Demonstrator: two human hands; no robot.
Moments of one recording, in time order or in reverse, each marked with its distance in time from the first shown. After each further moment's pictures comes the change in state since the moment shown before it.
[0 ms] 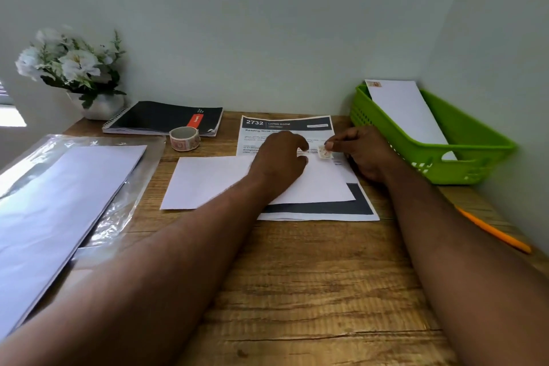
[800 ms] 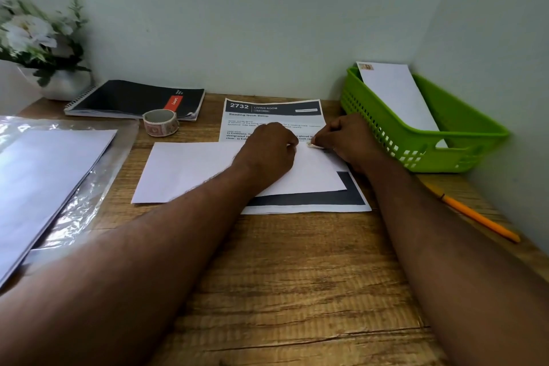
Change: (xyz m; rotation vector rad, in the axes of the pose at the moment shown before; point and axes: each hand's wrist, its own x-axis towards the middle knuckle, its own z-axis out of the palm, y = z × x) left_hand 0.006 -0.007 0.014 0.047 -0.057 0.039; right_hand 0.002 0.010 0.009 -0.386 0.139 -0.077
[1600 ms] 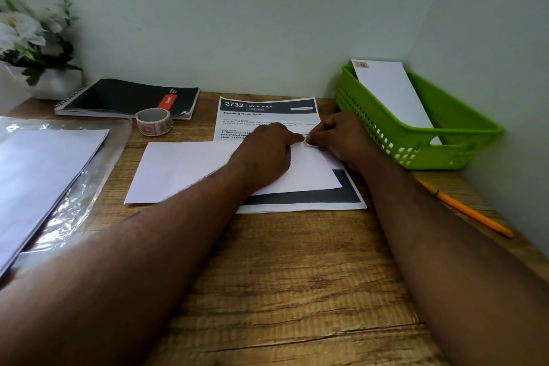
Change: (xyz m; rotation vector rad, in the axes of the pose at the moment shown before) left_hand 0.007 -0.005 0.006 0.078 -0.092 0.092; right_hand 0.002 0.002 -0.001 -0.032 -0.017 -0.006
